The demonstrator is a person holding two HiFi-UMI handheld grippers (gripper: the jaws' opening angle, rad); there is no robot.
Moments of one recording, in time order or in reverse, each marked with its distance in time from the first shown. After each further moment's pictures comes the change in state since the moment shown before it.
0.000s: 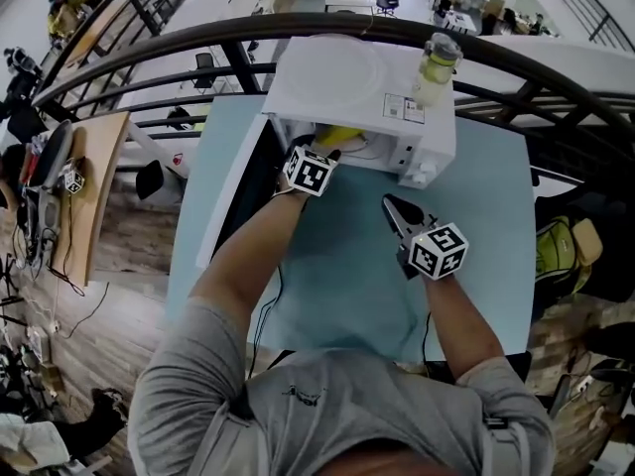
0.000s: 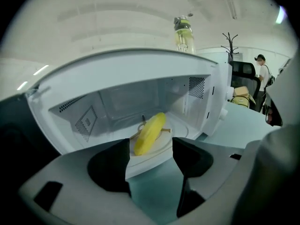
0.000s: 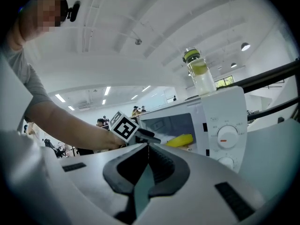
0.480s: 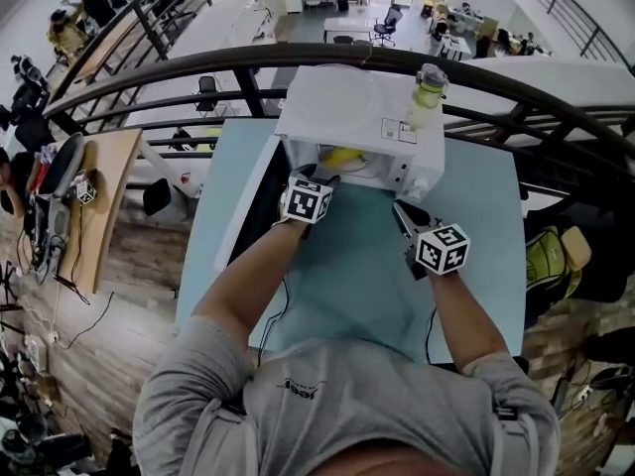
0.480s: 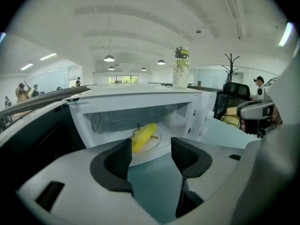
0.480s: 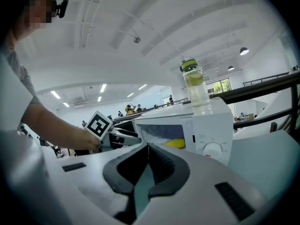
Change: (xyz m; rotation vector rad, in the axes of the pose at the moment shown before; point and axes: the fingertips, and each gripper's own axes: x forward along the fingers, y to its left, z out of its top) left arm -0.070 -0.013 0.014 -0.146 -0.106 -0.060; right arm -0.018 -0.013 0.029 -0.017 0.025 -0.067
